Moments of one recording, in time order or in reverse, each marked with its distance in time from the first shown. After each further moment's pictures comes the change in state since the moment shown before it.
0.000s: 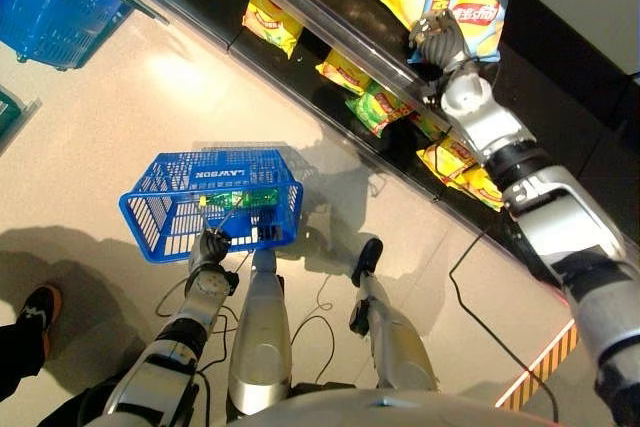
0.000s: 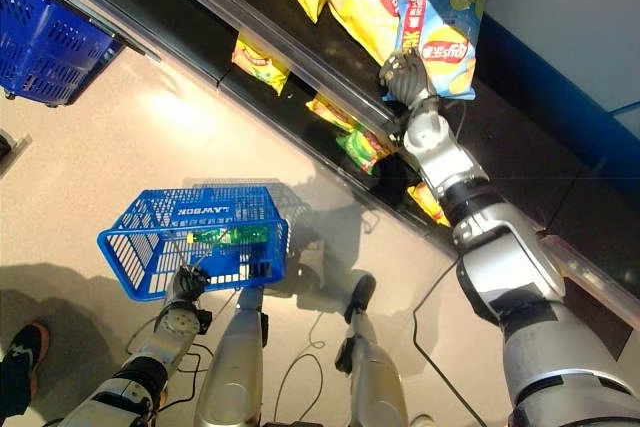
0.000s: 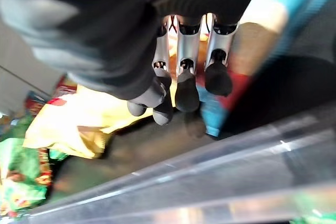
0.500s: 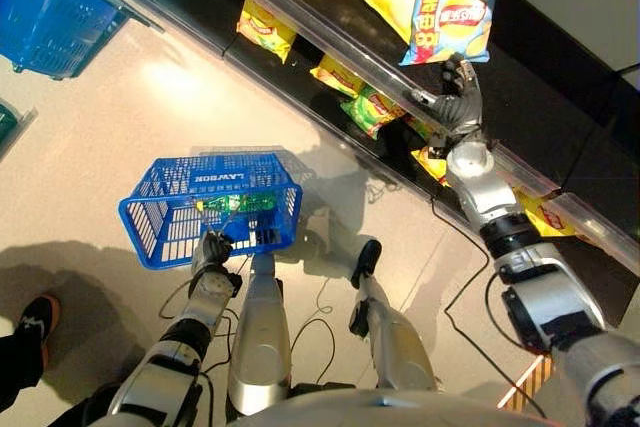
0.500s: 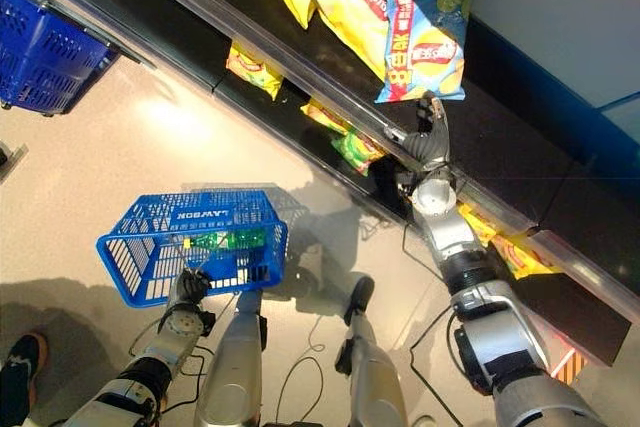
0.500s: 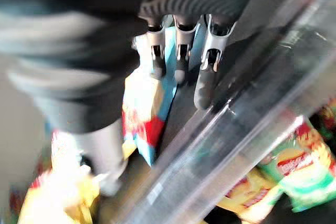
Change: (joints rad) left arm 0.004 -0.022 0.002 -0.003 0.004 0.036 0.015; right arm 0.390 0.176 -0.301 -0.272 0.055 -0.088 -0.157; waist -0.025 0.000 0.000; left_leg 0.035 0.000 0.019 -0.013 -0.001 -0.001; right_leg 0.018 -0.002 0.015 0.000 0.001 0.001
